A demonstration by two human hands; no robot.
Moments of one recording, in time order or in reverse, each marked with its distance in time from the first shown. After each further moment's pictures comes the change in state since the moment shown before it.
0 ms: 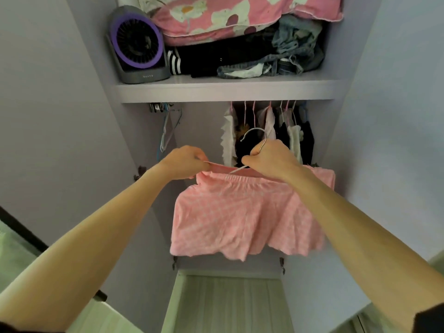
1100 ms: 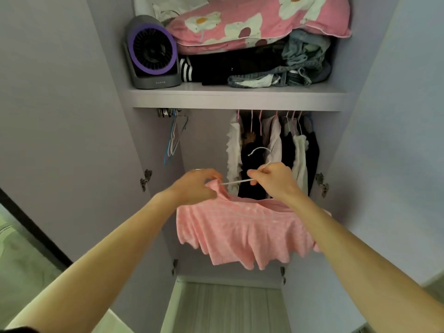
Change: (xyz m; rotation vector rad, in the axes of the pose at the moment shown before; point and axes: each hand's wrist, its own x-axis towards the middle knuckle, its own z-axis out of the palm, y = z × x) left_hand -0.011 -0.031 0.033 -0.041 -0.067 0.117; right_hand -0.014 0.010 0.035 0.292 0.021 0.124
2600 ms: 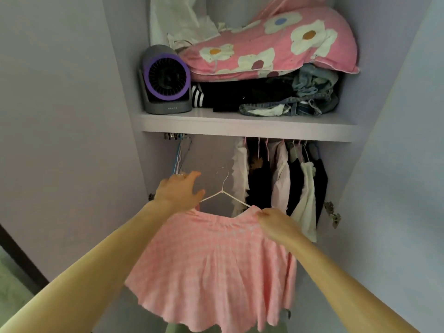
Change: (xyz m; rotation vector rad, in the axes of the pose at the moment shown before) left_hand 0.029 -0.054 -0.059 0.388 0.240 -0.131; right_hand 0.008 -0.012 0.046 -0.261 -0.153 0.304
